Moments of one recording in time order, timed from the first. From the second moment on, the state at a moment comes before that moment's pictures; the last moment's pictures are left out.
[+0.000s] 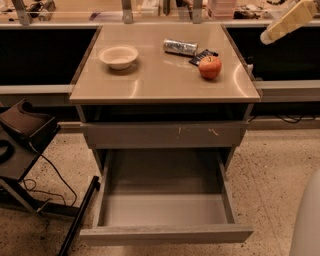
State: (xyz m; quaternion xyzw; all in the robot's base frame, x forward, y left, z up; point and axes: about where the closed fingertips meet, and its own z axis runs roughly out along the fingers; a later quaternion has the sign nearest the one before) arm 0.683 -0.295 1.039 -0.46 0.77 0.04 0.44
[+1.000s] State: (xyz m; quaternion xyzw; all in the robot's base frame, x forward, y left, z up) arm 0.729 -0.265 0.946 -0.44 0.76 0.18 0.45
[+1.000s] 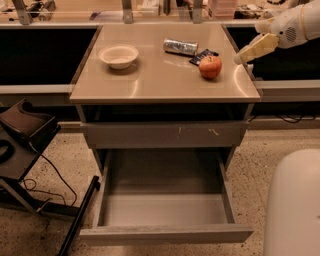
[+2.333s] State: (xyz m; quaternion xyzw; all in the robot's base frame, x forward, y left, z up) arm 0.795 -0.258 0.898 -0.39 0.79 0.15 0.44
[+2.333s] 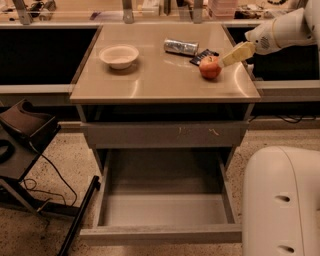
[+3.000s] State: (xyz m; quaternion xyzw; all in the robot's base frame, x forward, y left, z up) arm 0.797 -0.243 0.884 -0.40 0.79 0.17 0.44
